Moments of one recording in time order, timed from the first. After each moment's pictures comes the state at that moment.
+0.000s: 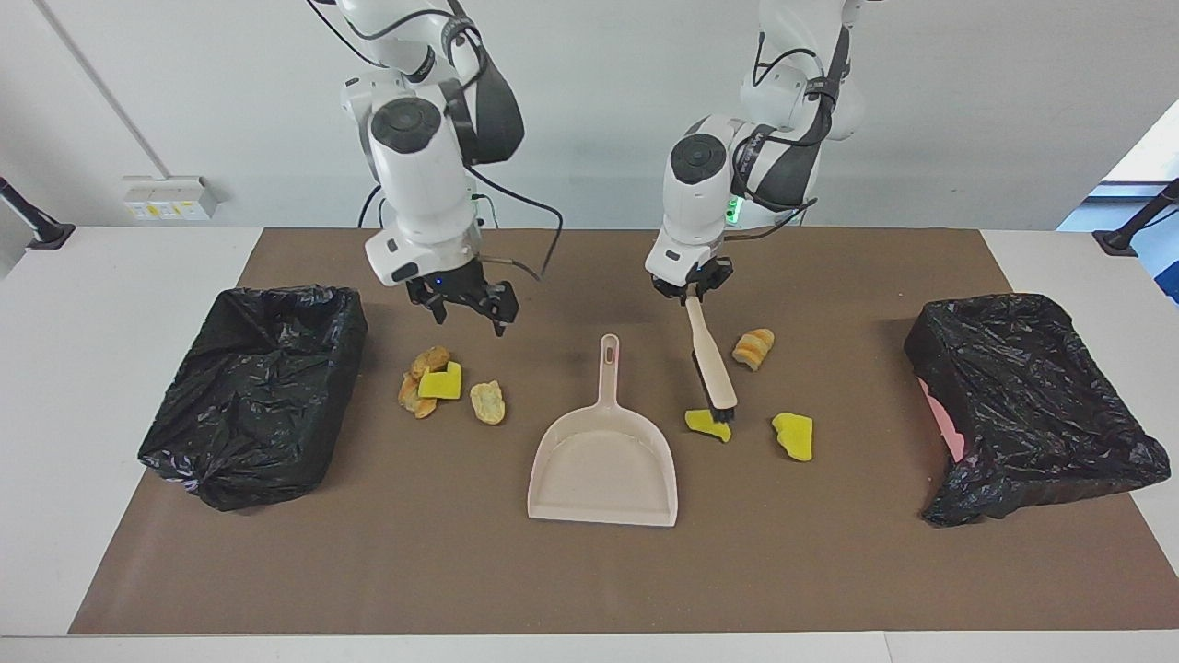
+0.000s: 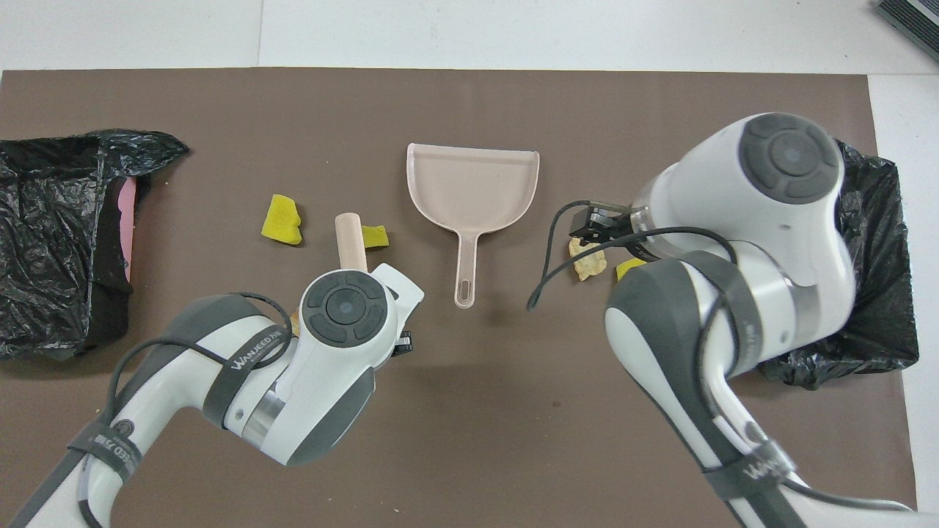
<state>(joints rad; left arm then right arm) -0.61 0.06 0.01 -2.08 0.05 1.97 -0.70 0.35 0.20 -0.03 -1.73 0.04 1.94 0.62</state>
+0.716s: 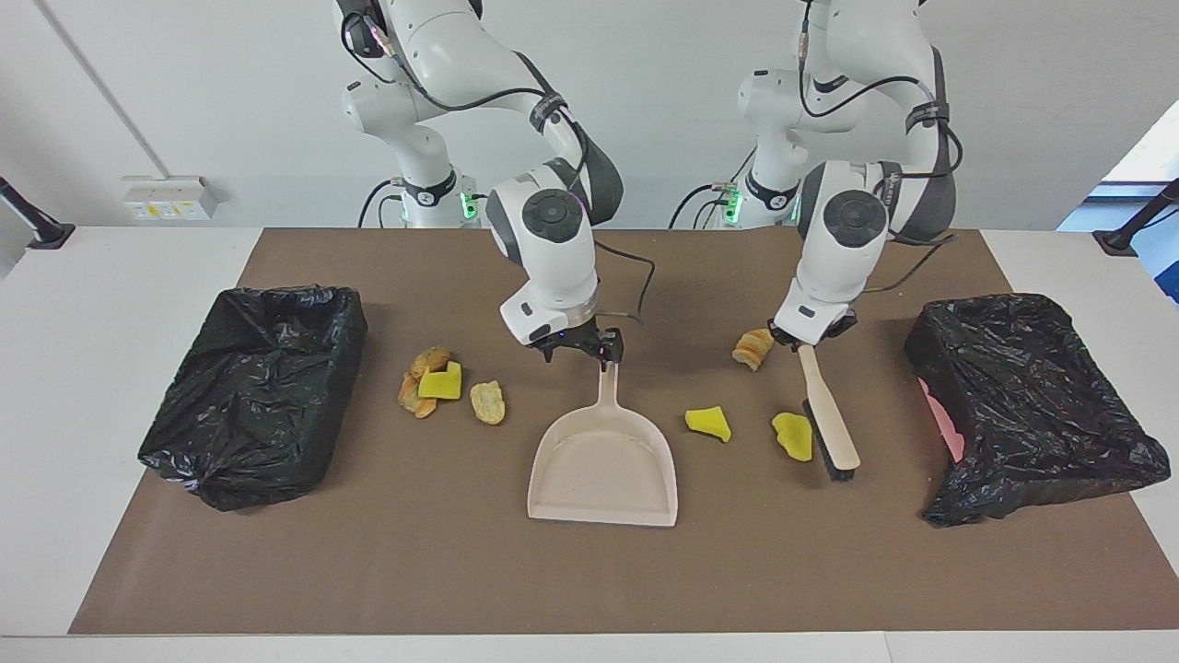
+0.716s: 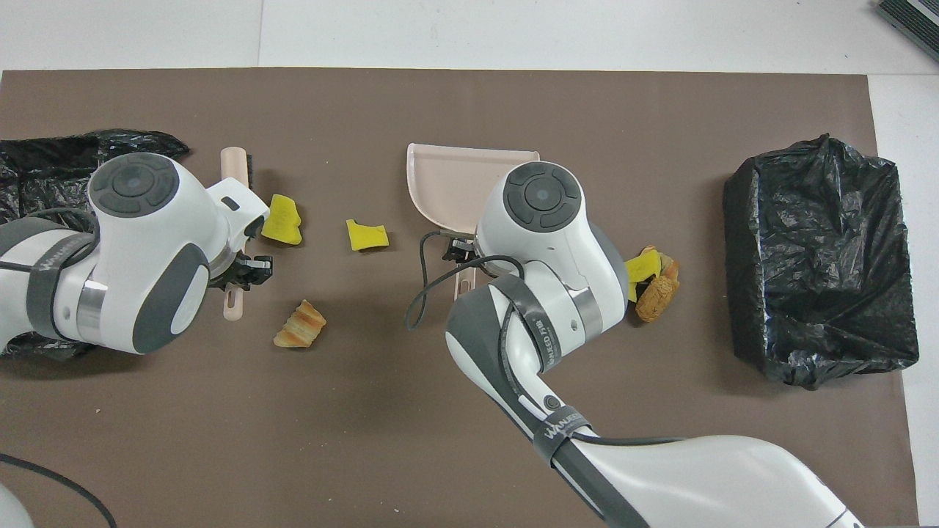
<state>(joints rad) -0.24 0.15 0.01 -1.95 0.14 1.95 -0.30 0.53 0.44 0.01 -1.61 0.08 2.06 0.72</state>
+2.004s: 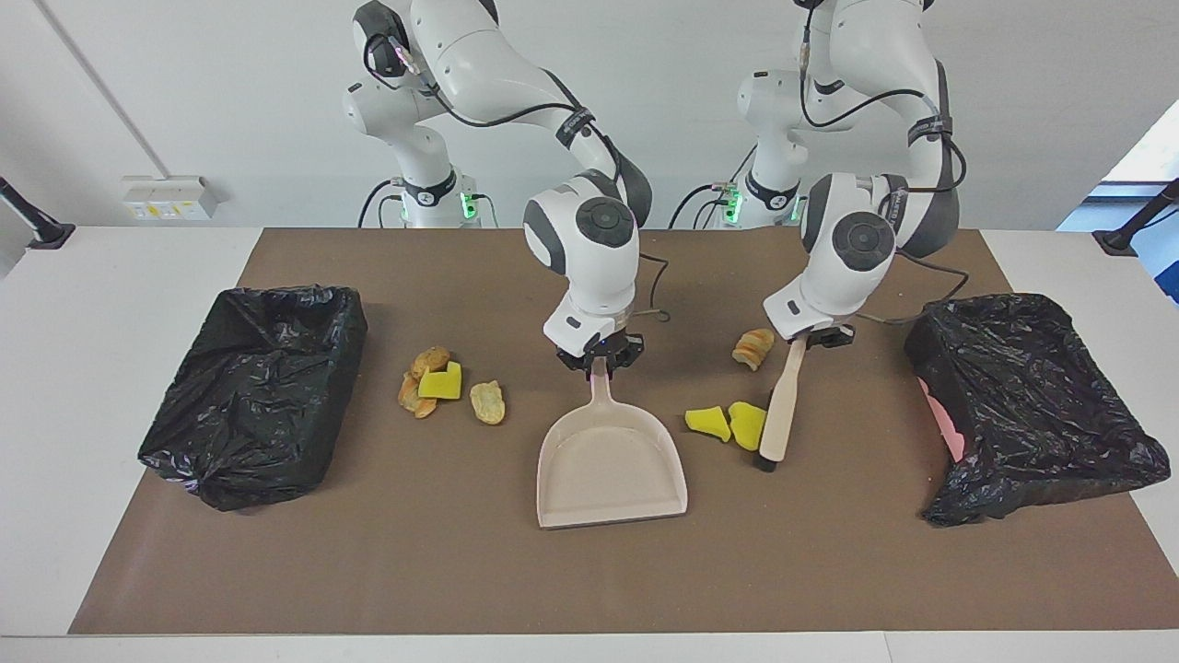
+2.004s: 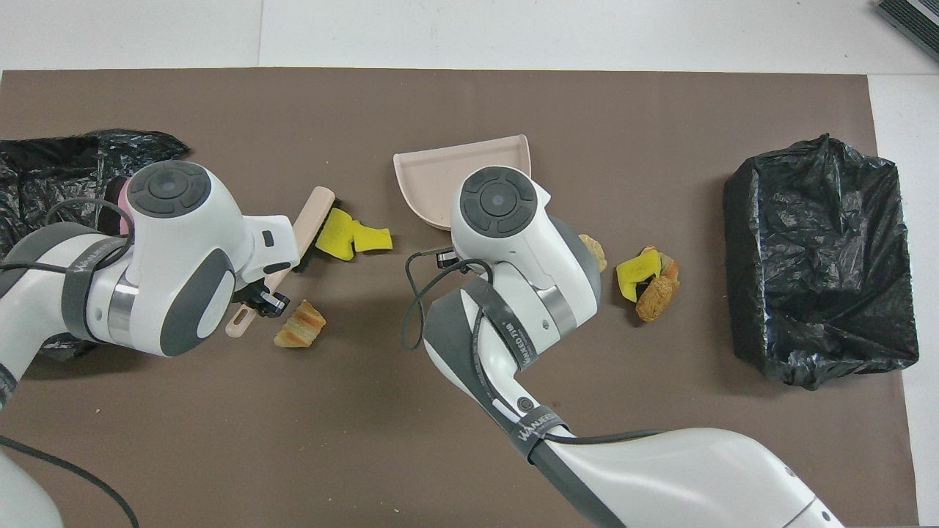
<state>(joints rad) -0.28 0.16 -0.03 -1.98 0.09 1.89 0.24 0.53 0.46 0.01 -1.56 -0.01 2.03 0.34</state>
